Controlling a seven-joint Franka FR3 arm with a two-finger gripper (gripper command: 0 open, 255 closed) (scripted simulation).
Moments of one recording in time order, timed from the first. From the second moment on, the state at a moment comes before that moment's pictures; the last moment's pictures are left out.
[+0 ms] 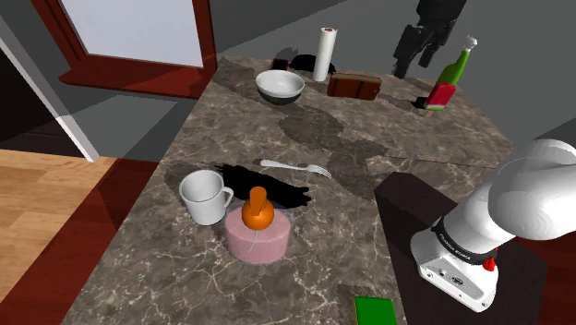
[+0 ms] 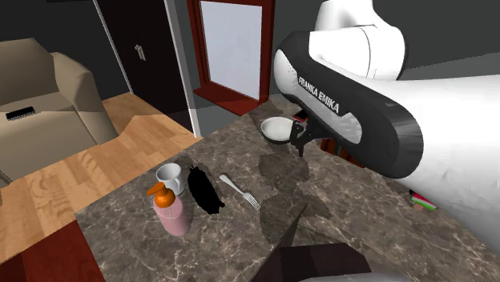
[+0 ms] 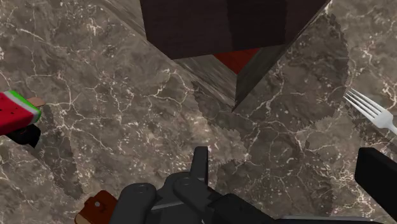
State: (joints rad) arm -0.01 -0.76 0.00 -2.38 -0.09 1.59 0.11
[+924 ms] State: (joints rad) arm 0.12 -0.49 0.03 -2.48 0.02 1.91 0.01
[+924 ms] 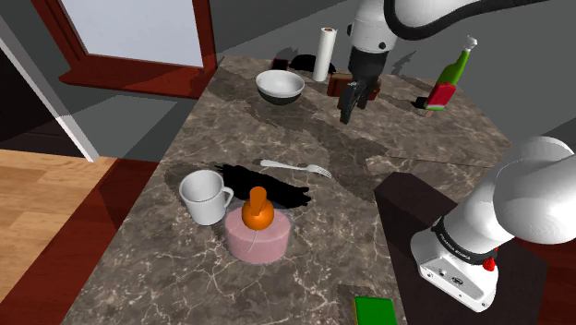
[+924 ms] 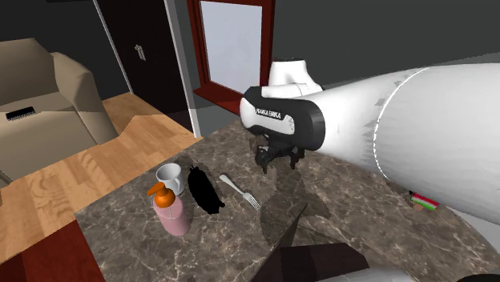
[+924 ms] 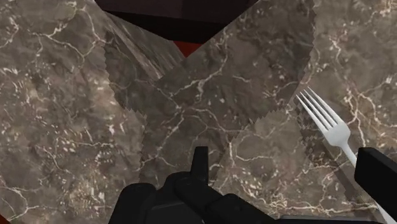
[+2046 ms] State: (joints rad) arm 0.26 -0.10 0.11 -2.48 0.13 2.25 -0.13
